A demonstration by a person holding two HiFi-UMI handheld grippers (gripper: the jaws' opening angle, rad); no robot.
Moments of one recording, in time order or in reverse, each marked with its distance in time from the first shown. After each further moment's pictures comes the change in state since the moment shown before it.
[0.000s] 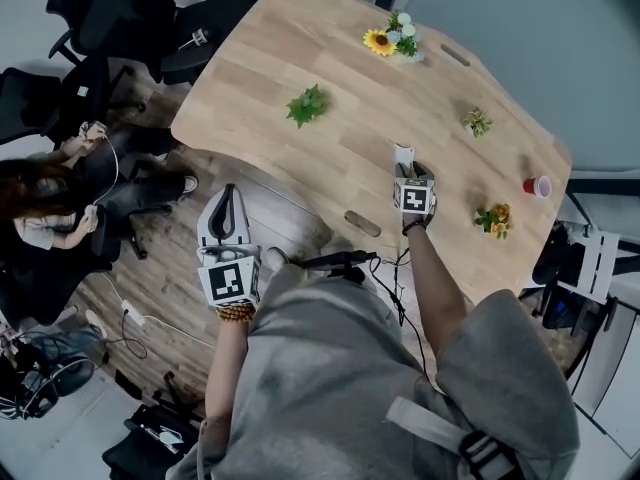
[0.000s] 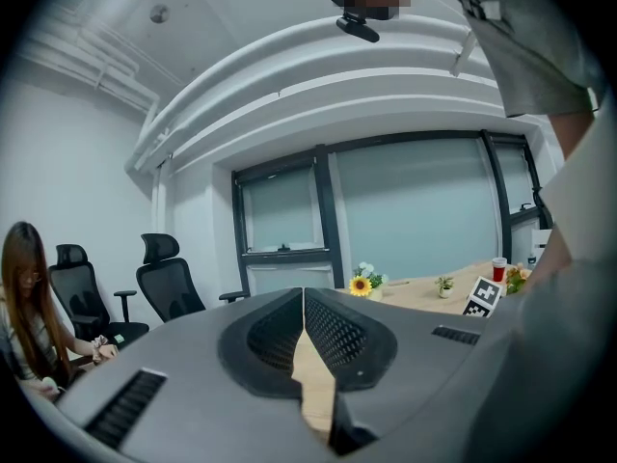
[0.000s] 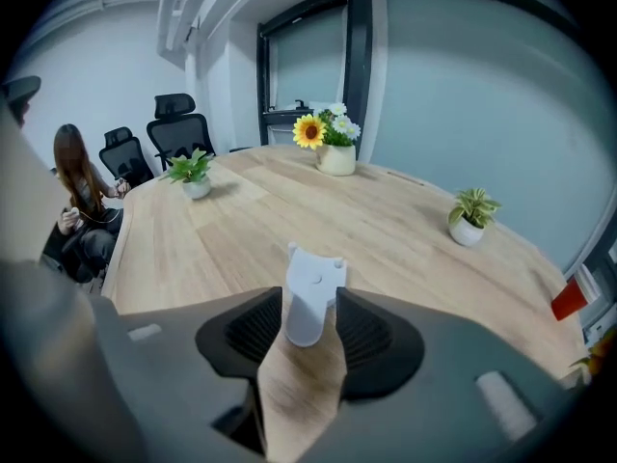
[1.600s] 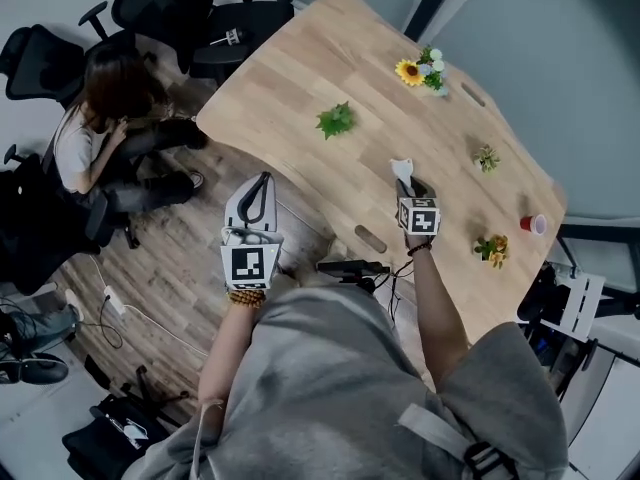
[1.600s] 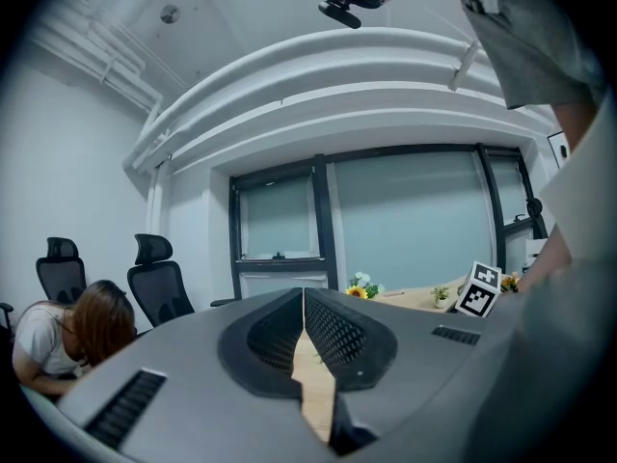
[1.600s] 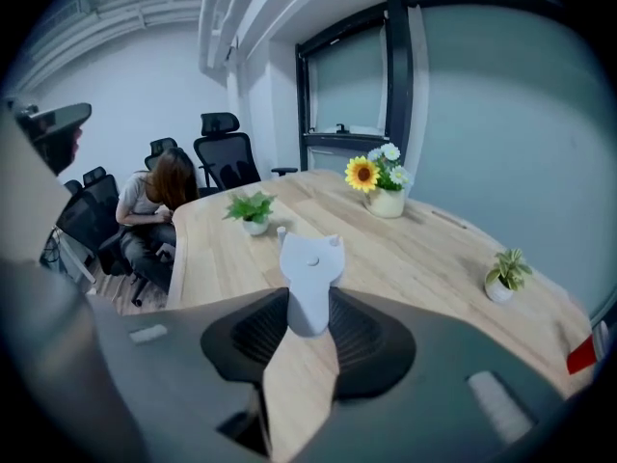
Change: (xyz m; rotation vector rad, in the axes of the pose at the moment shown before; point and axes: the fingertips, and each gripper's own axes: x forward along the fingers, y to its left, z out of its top) left arm 0.007 0.003 0.003 -0.028 -0.086 -0.043; right arm -0.042 0.068 0.063 -0.111 -0.088 0.187
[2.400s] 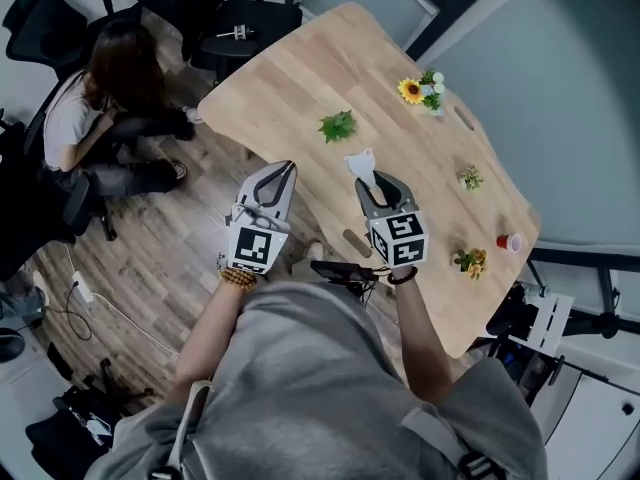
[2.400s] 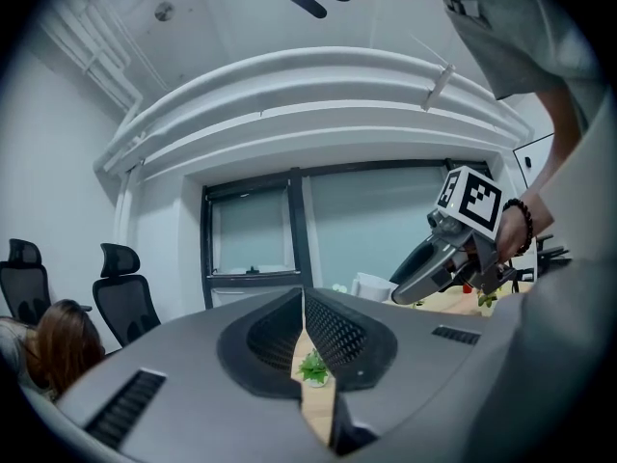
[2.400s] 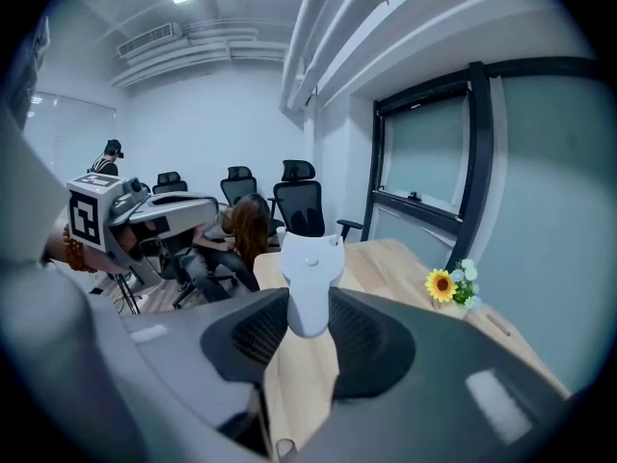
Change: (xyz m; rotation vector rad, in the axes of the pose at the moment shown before) left arm 0.007 -0.016 0.012 0.040 -0.081 -0.179; right arm -0.127 0.172 0.155 -0.259 -0.232 0.265
